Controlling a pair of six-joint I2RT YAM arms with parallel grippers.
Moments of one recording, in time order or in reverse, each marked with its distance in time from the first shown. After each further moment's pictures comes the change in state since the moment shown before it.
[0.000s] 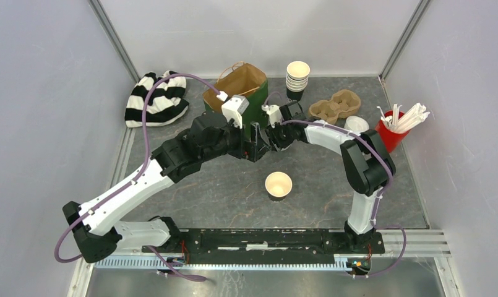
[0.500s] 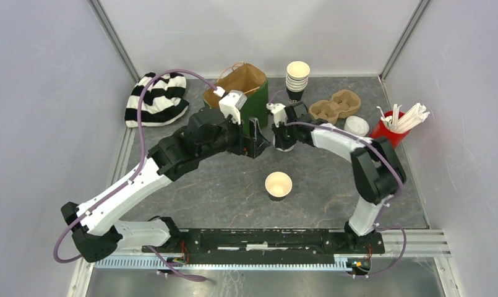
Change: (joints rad) left arm 0.001 0.004 0.053 -0.033 -0.021 0.000; right arm -0.003 -0.056 -0.058 0.035 0.038 0.023
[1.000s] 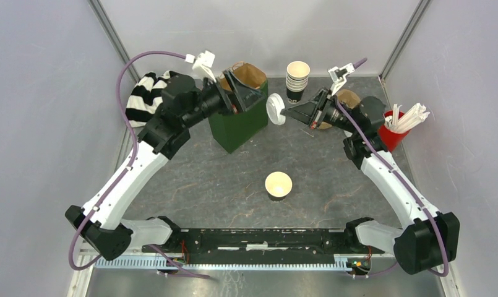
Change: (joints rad) left arm 0.249 0.071 0.124 0.224 0.240 -0.216; right arm -0.220 -0.660 -0.226 0.684 -0.658 0.951
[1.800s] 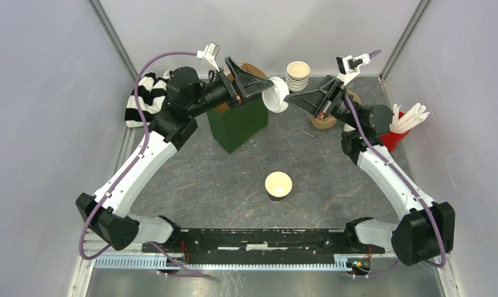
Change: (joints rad) left arm 0.084 0.103 0.014 0.249 0.266 -0.383; right arm 0.009 0.057 0.028 0.555 0.037 0.476
